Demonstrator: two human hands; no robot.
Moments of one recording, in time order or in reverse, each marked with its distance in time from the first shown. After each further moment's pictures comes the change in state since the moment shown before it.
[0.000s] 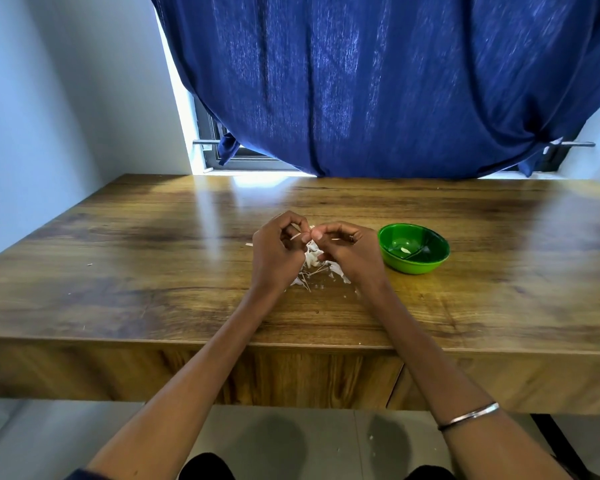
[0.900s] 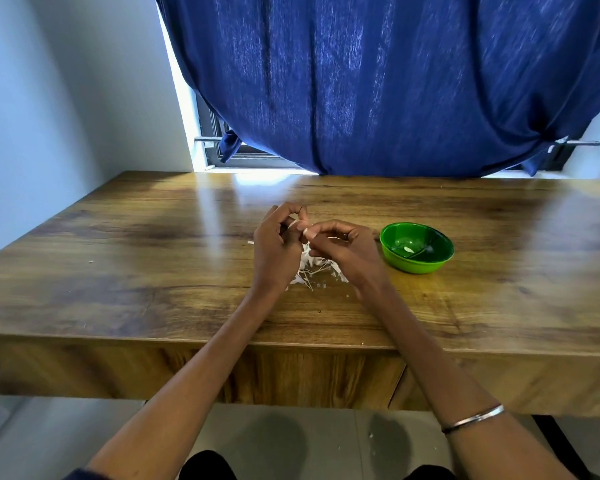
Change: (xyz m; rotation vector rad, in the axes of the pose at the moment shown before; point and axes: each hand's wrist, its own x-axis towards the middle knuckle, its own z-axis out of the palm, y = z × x) left_hand 0.002 0.009 0.001 -0.132 0.078 0.023; right_hand -0.009 -0.014 0.007 0.111 -0.103 0.042
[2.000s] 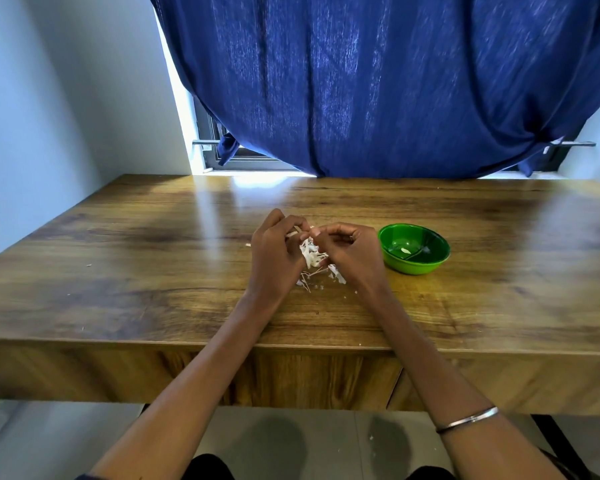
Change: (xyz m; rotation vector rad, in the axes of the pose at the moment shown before) left_hand -0.004 -0.004 -0.003 0.381 0.014 0.321; right_hand 0.004 0.006 -0.006 -0.211 0.134 -0.094
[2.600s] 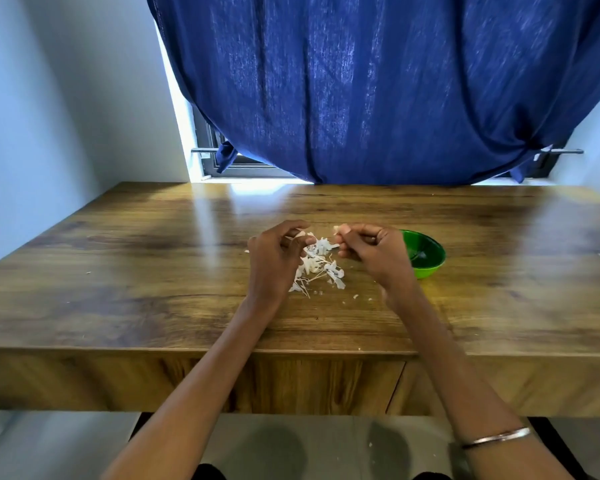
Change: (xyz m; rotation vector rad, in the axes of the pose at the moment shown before) left_hand 0.003 0.004 -0.004 -0.195 -0.036 -0.173; right_hand -0.003 -0.024 -0.035 0.092 0.012 0.188
